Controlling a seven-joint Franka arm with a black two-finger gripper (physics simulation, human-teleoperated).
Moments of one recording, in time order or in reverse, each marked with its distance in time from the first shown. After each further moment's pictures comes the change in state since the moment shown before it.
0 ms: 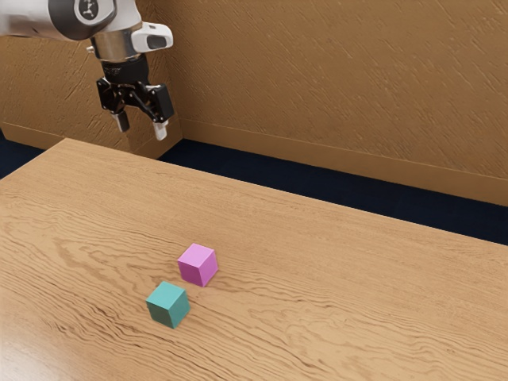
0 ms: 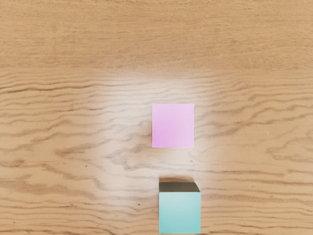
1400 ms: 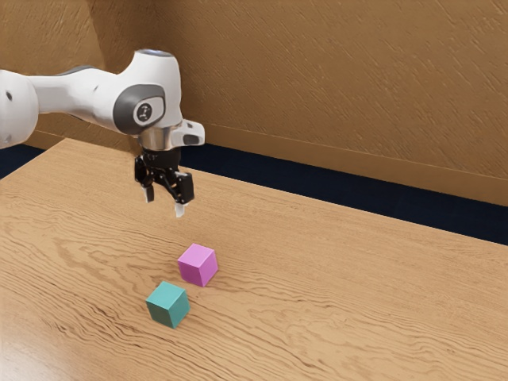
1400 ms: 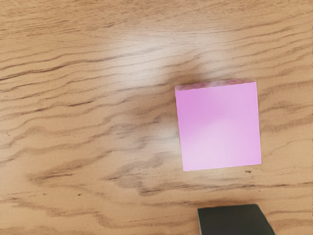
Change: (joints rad) arm 0.330 0.213 -0.355 -0.222 0.144 0.266 0.040
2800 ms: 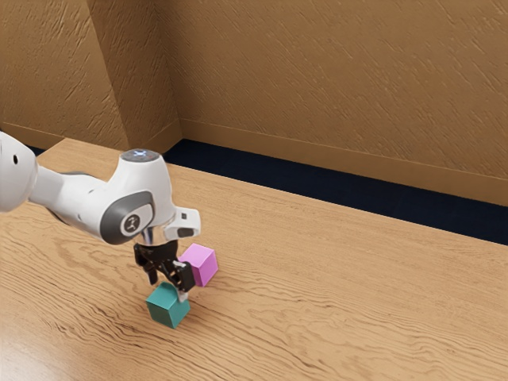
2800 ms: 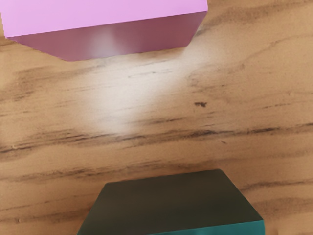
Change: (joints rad) arm -0.135 -0.152 0.099 -0.602 -0.109 0.552 -0.002
